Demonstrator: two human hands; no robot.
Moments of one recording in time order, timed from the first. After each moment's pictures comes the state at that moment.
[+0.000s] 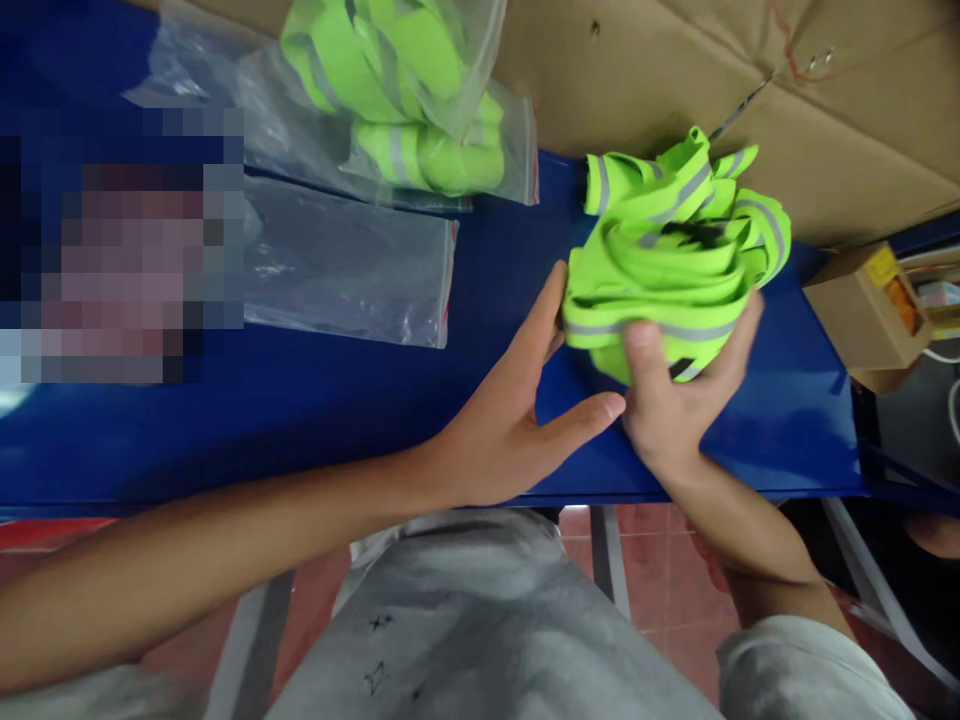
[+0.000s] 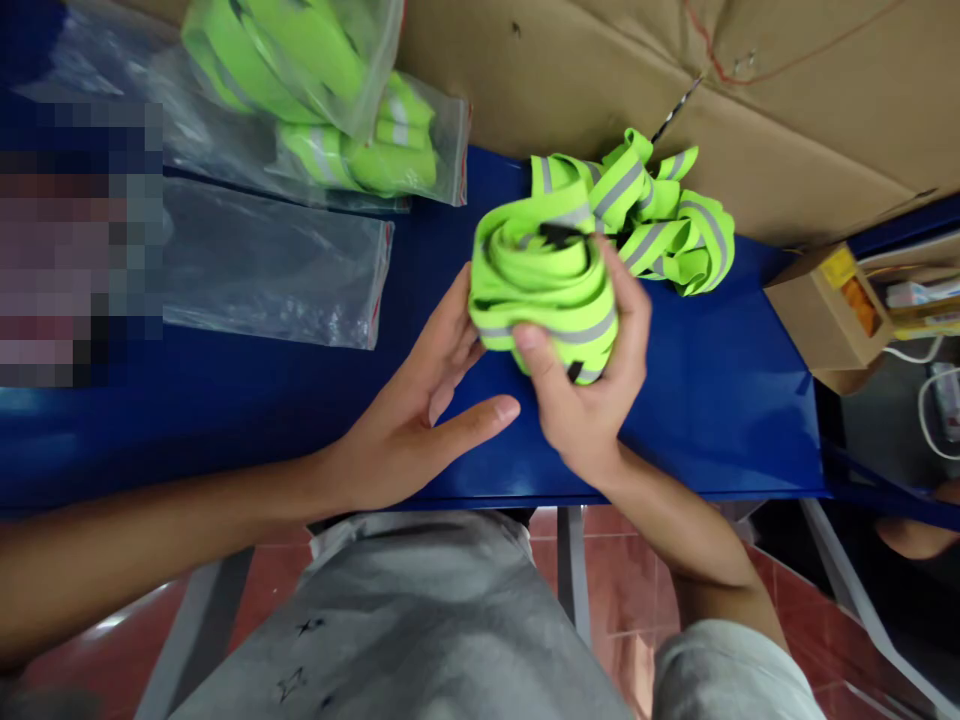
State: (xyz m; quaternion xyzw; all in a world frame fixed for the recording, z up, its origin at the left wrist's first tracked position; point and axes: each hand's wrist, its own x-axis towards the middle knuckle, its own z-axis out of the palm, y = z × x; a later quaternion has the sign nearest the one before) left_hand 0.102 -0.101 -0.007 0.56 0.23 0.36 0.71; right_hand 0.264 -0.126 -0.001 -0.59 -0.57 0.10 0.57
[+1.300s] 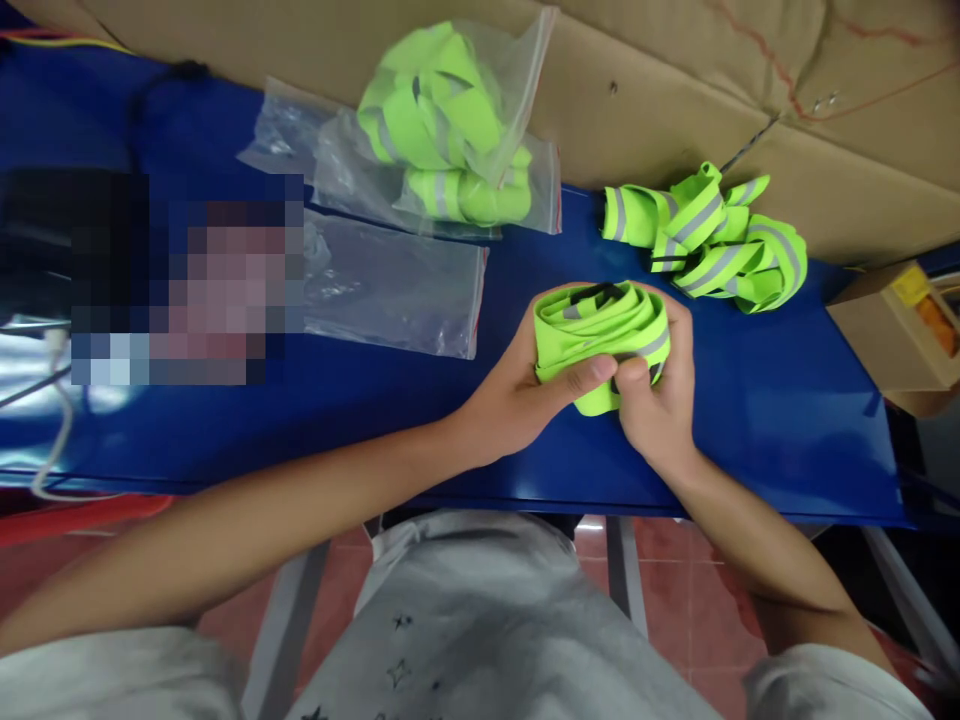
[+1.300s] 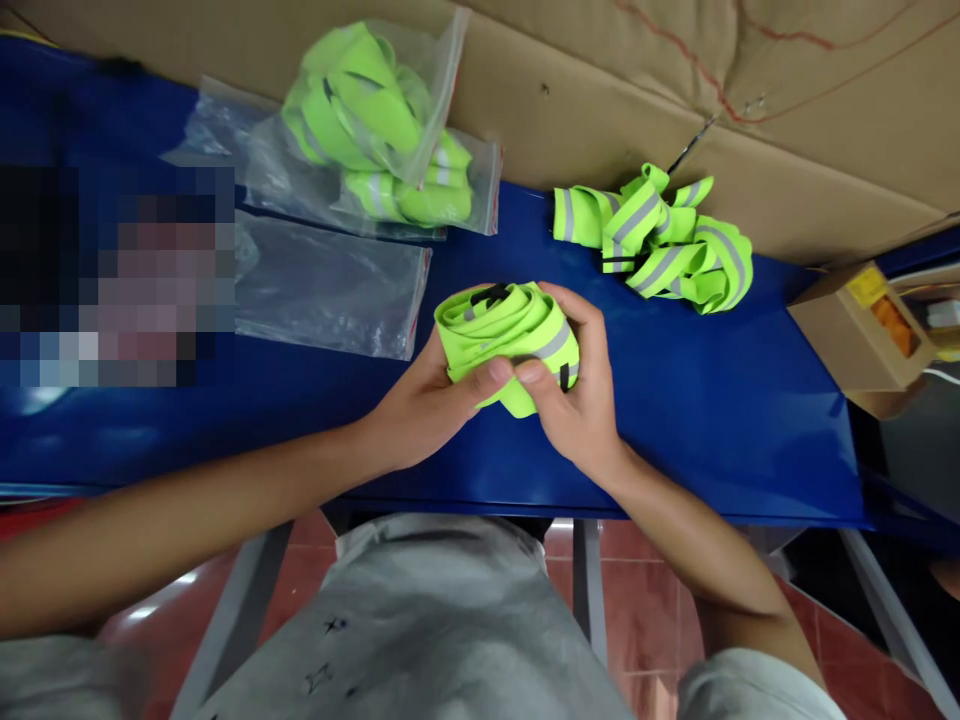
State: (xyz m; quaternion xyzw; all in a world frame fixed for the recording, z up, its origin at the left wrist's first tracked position) left_hand 0.107 -0.087 -0.025 0.46 0.20 0.44 0.74; right_hand 0.269 -0.119 -0.010 -0.55 -0.67 0.13 0.48
